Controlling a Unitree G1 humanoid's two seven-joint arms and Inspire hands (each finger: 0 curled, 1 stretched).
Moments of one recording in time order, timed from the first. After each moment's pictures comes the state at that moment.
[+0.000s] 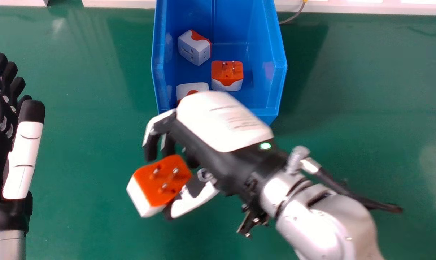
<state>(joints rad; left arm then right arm) 0.35 0.14 0.35 -0.29 -0.13 -0.34 -0.12 -0.12 -0.12 0.60 -0.63 -1.02 0.33 0.56</state>
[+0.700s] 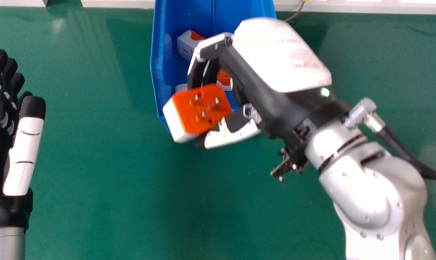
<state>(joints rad) 0.34 0.14 0.36 -0.29 -0.13 -0.34 -0.13 -0.29 -0.12 0.39 -0.62 -1.02 0.29 0.55</state>
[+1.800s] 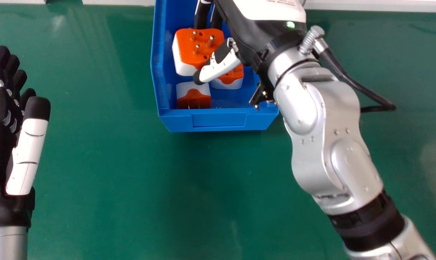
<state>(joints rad) 0.34 0.14 0.35 -0.29 -0.12 -0.36 -0.13 -0.71 -0.05 0.40 0.03 -1.07 0.40 0.33</state>
